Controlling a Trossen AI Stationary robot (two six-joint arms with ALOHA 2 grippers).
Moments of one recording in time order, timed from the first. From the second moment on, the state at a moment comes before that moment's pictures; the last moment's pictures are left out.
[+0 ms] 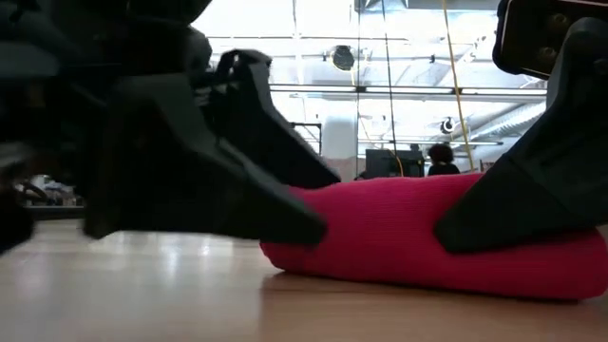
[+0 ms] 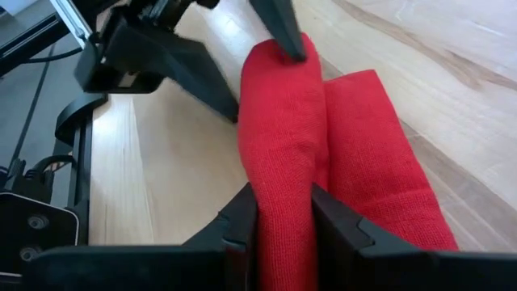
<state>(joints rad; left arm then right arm) -0.65 2.09 1.04 0.46 -0.57 0.19 0.81 2.11 1.09 0.12 0.75 1.22</state>
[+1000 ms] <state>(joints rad) -0.45 2.08 1.04 0.37 -0.02 -0.05 0.86 2.05 1.08 0.03 0.75 0.86</state>
